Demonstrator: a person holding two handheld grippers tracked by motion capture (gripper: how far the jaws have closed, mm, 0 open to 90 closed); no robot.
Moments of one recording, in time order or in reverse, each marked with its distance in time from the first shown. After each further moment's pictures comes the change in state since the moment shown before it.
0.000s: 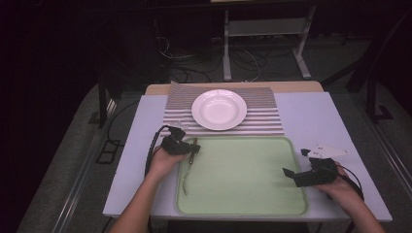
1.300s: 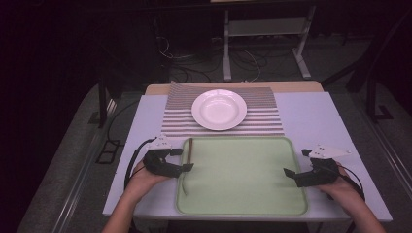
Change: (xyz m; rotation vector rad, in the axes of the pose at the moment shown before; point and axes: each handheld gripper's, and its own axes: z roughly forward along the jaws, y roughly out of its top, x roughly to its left) left arm -0.041 -0.046 -0.061 -0.155 0.028 0.209; right arm -0.001 -0.001 -0.002 -0.004 0.004 0.005
